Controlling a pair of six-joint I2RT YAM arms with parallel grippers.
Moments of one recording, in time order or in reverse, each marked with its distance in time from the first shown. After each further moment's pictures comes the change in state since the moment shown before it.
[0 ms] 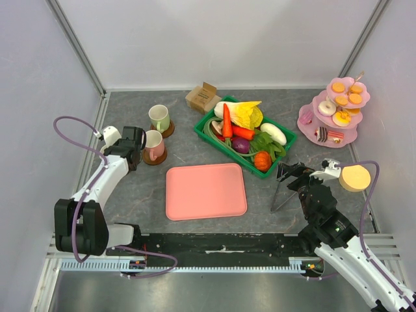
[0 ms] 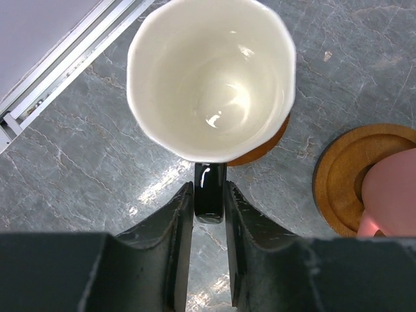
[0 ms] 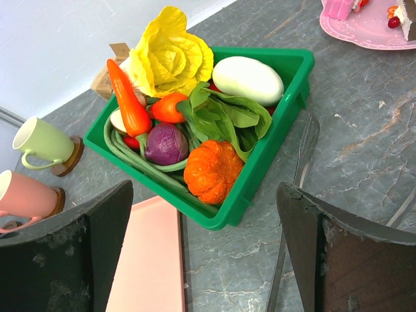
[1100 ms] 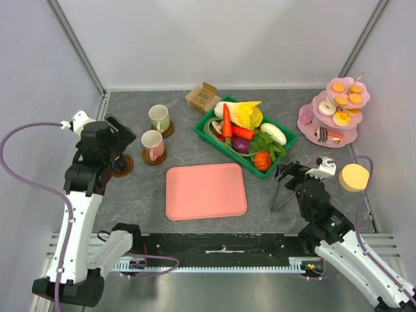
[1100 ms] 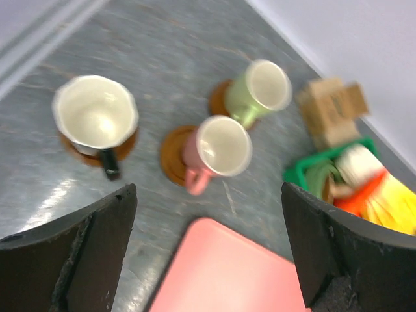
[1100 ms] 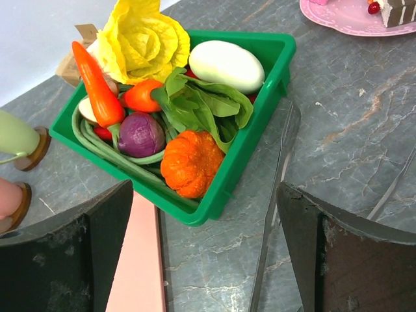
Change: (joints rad) left arm -0.003 -0.393 0.293 -0.169 0.270 0.022; right arm 0.000 0.084 0.000 0.000 0.027 -0.002
